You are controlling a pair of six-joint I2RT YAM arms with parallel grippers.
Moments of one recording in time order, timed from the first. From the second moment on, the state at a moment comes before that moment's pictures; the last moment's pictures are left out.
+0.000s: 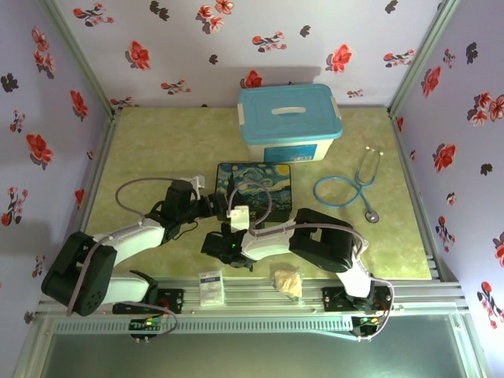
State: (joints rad) left arm -0.51 1.30 0.46 0.22 0.24 -0.70; right arm 1.32 2.04 1.17 -0.45 0.93 1.12
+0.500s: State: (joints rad) left arm -0.51 1.30 0.48 0.22 0.24 -0.69; right arm 1.41 1.84 0.98 -0.65 0.89 1.16
